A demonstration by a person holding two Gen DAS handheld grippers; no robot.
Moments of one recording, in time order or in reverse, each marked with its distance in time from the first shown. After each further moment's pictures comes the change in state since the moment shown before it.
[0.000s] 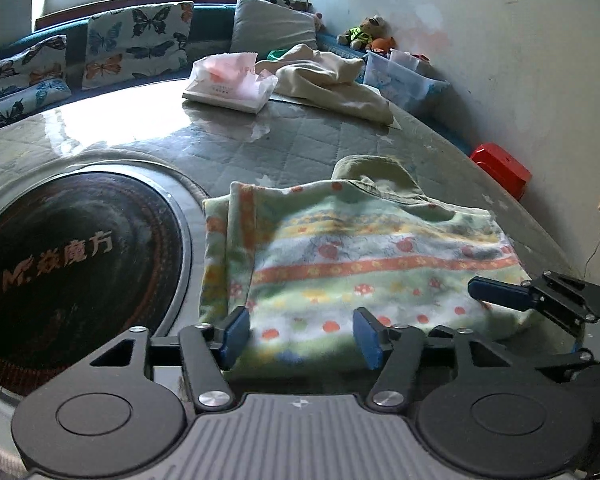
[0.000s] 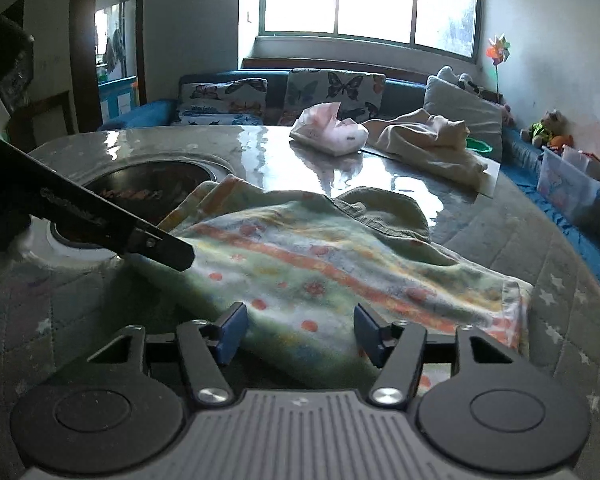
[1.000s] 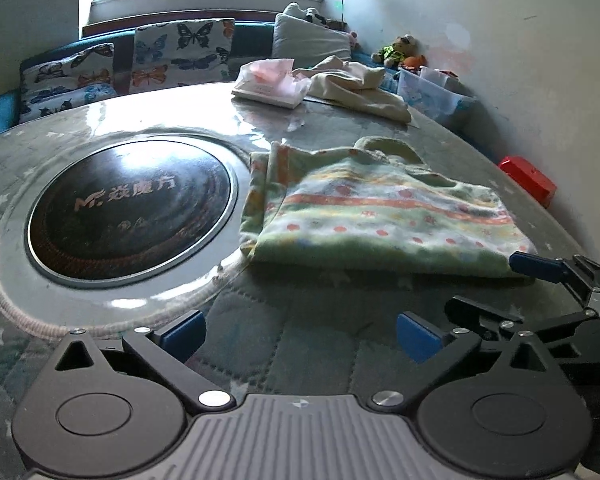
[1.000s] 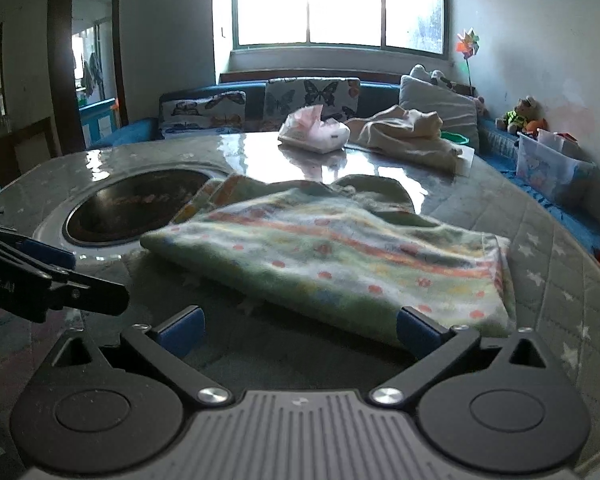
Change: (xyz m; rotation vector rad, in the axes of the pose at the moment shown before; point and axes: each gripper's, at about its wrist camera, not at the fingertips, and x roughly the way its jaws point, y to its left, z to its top) left arm -0.054 -0.013 -0.073 -0.047 -0.055 0.119; right arm -0.037 0.018 -0.031 0.084 -0.028 -0.046
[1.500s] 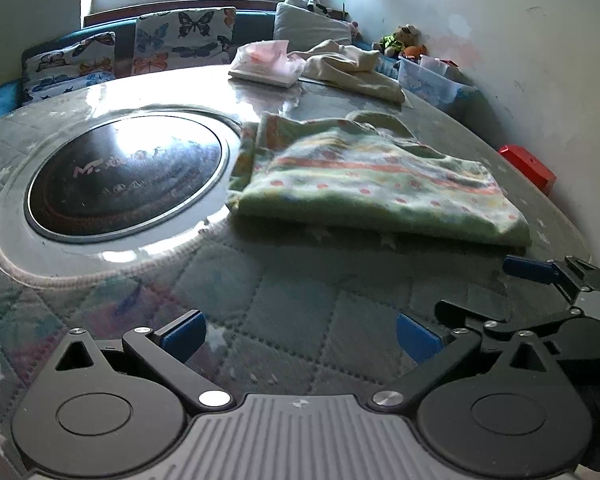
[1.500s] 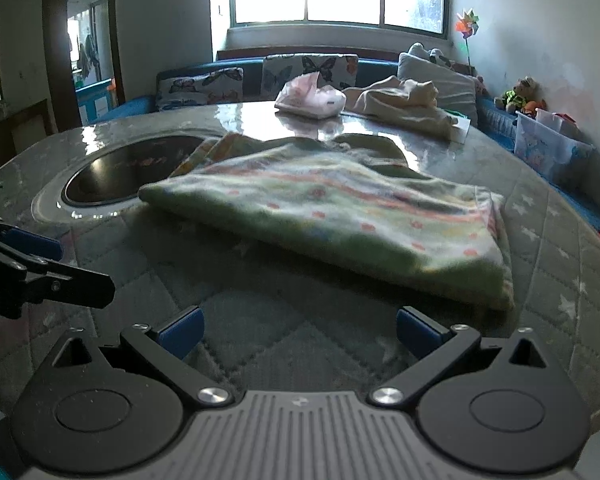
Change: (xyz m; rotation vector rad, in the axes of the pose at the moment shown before) left arm -0.006 -0.015 -0.025 -0.004 0.029 -0.006; right arm -0.004 -0.001 -0.026 0.000 0.069 -0.004
